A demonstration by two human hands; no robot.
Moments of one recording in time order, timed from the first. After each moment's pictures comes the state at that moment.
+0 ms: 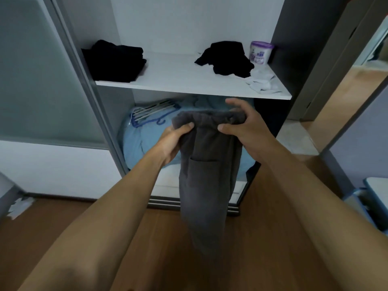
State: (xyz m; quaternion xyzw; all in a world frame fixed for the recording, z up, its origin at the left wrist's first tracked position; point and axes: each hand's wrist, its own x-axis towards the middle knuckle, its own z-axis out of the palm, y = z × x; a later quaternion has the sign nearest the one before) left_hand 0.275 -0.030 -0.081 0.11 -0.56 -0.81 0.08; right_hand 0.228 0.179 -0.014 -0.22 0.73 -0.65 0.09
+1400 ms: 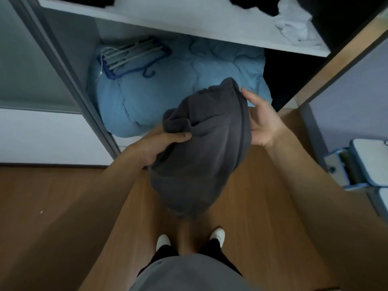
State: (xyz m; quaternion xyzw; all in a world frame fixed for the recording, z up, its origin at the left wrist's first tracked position) left_hand 0.271 -0.158 -0.172 0.13 -0.58 -0.79 -0.13; right_hand 0.173 0.070 -0.086 0.10 0.51 -0.75 0.40
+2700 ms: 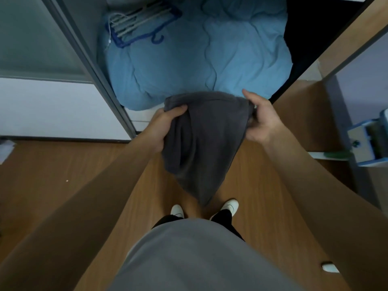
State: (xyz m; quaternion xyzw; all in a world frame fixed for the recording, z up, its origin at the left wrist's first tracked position) left_hand 0.317 -0.136 -0.208 0.27 -0.52 -0.81 -0.04; right_hand 0.243 0.077 -0.147 0.22 0.50 -0.77 0.34
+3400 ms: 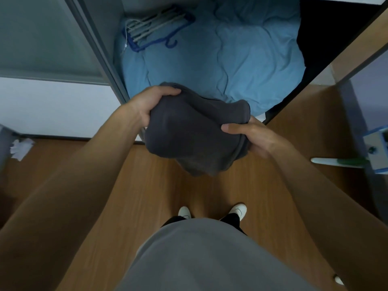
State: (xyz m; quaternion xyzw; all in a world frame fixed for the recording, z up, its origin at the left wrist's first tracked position) left_hand 0.309 -0.206 -0.158 0.31 -0.59 -0.73 -0.15; right_hand 0.274 0.067 -0.164 -0.04 0.65 -0.65 0.40
